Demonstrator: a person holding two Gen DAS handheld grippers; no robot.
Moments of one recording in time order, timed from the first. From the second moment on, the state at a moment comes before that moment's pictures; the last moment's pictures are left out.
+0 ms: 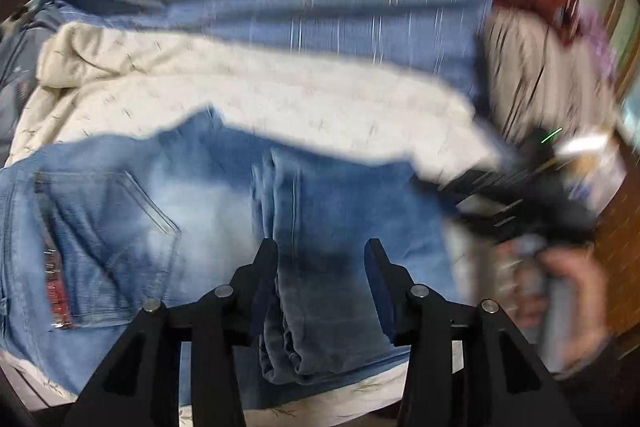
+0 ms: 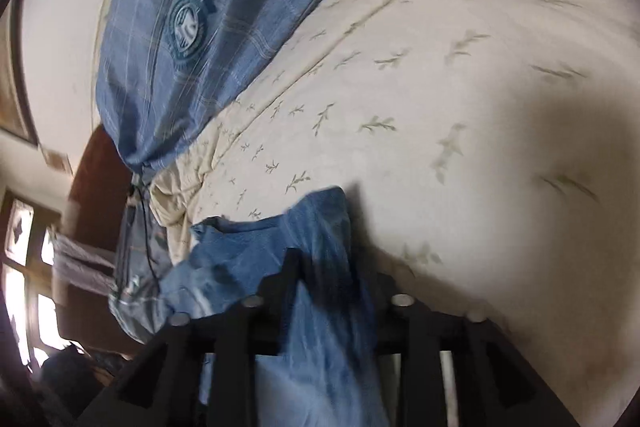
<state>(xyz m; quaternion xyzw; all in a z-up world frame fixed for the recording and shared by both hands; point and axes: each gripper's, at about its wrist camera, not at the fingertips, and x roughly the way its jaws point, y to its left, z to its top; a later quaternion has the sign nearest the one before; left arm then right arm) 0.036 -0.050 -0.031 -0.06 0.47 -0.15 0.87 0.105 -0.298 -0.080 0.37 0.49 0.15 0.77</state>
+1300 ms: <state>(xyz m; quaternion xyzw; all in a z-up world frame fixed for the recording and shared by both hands) 0.028 -0.048 -0.073 -0.02 0.49 -0.12 0.87 0.087 -0.271 -0.078 0.35 0.53 0.19 0.75</state>
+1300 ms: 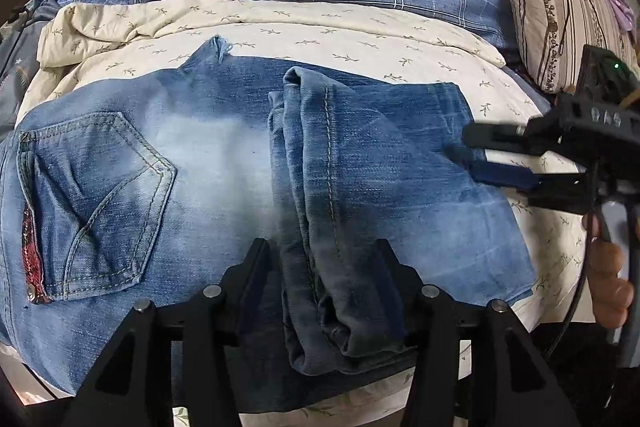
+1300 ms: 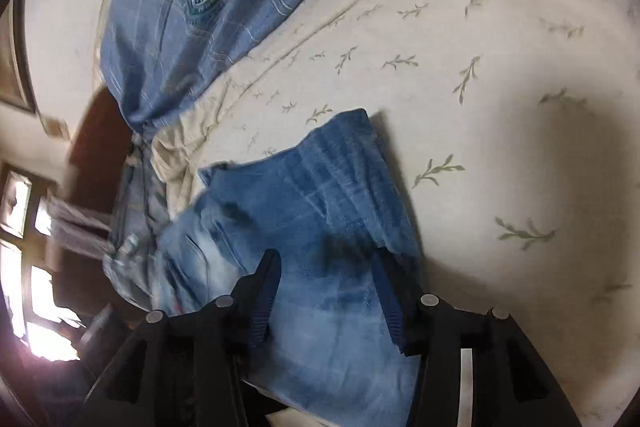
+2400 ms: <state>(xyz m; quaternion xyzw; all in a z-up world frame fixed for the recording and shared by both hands) -0.070 0.209 -0.096 -0.49 0.40 0.02 0.78 0.015 -0.233 -0.045 0.28 0.44 0.25 0.82</state>
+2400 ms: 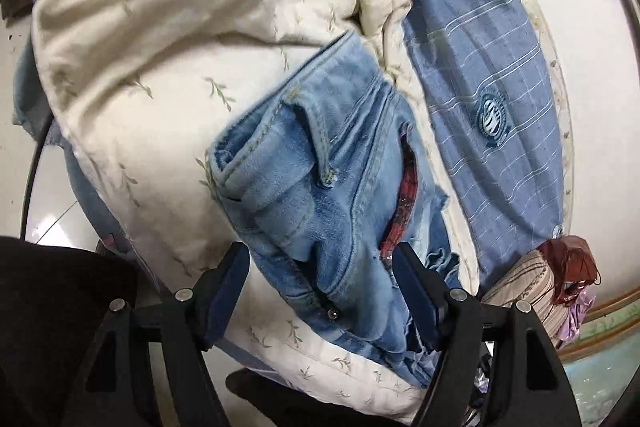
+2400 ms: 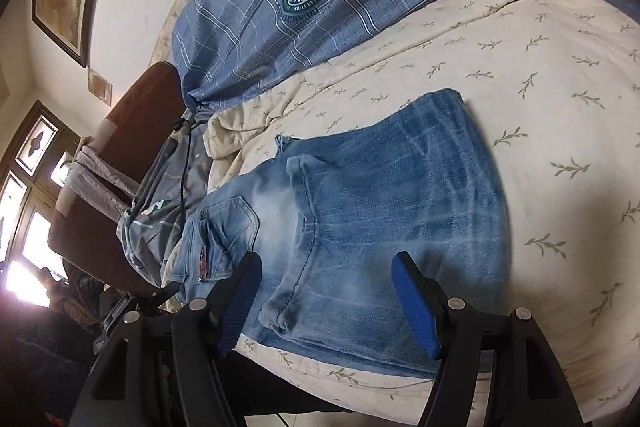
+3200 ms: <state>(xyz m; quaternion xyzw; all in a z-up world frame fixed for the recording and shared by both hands) -0.040 0.173 -0.056 -0.35 0.40 0.09 0.84 0.020 -0.216 -0.059 0.23 0.47 0.24 0.82</state>
